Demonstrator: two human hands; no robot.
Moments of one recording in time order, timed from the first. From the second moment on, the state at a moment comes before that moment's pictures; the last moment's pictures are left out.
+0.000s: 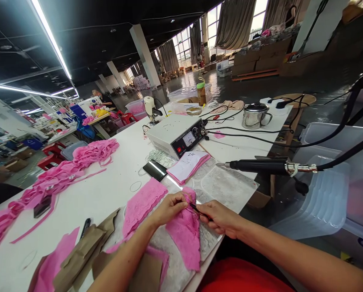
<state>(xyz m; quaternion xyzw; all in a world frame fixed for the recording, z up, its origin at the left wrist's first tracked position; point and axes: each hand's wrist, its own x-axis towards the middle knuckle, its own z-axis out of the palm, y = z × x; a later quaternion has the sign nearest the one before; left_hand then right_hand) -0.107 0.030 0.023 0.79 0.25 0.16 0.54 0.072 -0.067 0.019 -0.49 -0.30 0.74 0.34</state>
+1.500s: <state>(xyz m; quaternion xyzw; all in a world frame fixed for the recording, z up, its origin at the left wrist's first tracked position) -0.100 0.026 0.029 0.76 0.28 0.15 0.56 0.076 -0.052 0.006 -0.58 -0.55 0.42 0.43</state>
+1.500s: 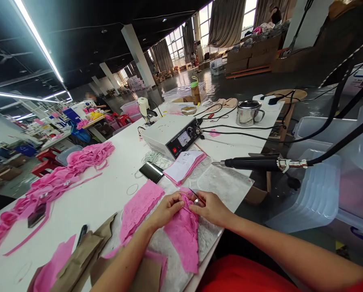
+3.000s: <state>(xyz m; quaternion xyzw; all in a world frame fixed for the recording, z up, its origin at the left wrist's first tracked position) -0.112 -0.058 0.040 0.77 0.44 0.09 0.45 0.060 -0.111 0.009 -0.57 -0.63 0.44 0.28</state>
